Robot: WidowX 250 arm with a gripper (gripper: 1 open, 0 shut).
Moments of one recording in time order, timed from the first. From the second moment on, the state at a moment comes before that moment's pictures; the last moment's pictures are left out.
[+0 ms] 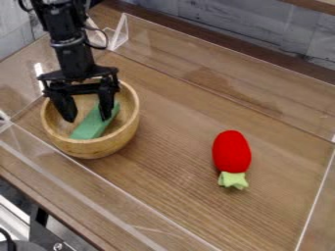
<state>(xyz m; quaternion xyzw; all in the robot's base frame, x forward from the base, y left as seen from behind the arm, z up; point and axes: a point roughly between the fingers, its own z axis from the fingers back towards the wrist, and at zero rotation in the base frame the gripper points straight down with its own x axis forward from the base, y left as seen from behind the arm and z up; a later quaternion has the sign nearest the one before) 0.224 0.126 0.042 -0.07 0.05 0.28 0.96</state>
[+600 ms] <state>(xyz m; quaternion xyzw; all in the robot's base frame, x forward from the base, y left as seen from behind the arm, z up) 0.224 0.121 0.034 -0.07 0.03 0.28 0.96</state>
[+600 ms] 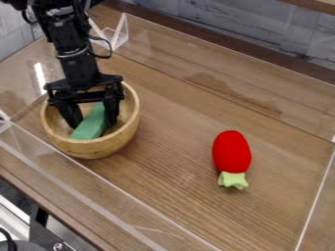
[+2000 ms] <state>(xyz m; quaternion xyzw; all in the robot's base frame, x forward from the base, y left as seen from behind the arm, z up) 0.227 0.110 0.025 -0.07 -0.02 0.23 0.97</state>
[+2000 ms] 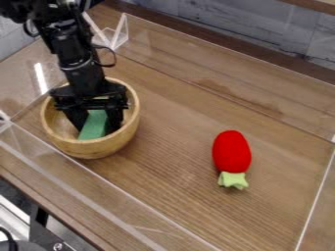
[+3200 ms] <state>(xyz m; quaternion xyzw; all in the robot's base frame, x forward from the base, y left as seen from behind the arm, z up) 0.228 0.054 0.063 -0.08 -0.02 0.20 0.98</state>
